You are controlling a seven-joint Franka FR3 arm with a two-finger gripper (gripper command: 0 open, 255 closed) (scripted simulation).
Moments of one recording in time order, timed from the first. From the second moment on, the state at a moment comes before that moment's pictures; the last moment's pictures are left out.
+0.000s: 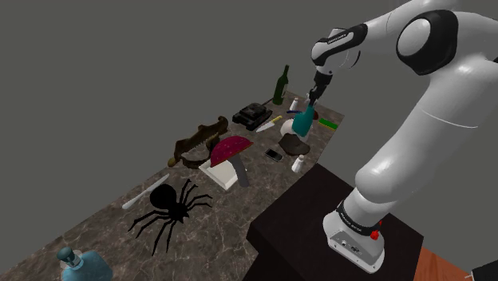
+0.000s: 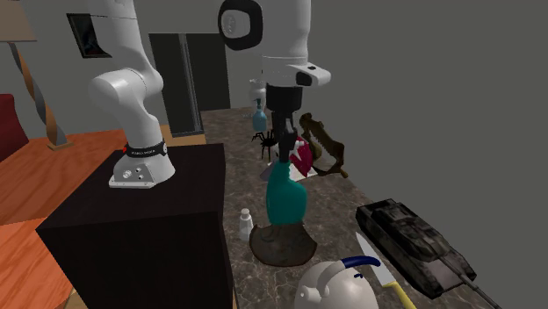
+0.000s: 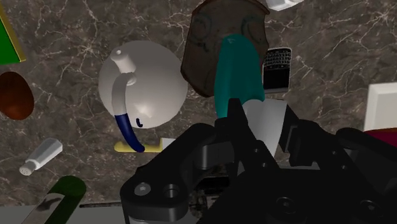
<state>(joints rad) -0.32 0.07 -0.36 -2.09 0.03 2.14 -0.74</state>
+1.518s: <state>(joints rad) -0.33 0.16 -0.35 -2.16 0.07 2.31 -0.77</state>
